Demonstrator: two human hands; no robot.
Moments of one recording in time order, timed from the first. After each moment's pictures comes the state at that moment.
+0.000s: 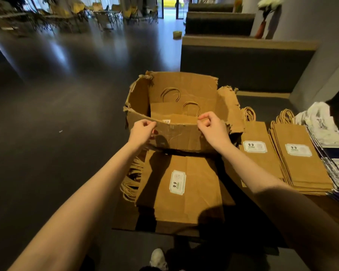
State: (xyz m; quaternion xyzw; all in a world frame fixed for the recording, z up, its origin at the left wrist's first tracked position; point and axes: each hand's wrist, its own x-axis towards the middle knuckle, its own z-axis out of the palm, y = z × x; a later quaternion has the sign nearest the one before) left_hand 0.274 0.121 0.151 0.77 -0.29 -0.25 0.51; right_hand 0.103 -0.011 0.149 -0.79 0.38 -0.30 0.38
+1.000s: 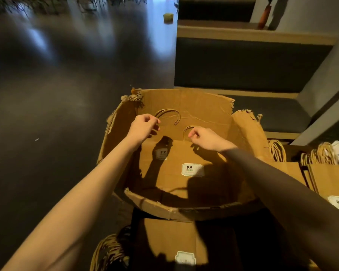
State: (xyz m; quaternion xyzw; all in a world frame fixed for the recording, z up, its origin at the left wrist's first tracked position) left_hand 0.431 -0.089 0.144 0.75 -0.35 -0.29 0.48; right_hand 0.266 -0.235 0.104 -0.90 0.33 0.01 0.27
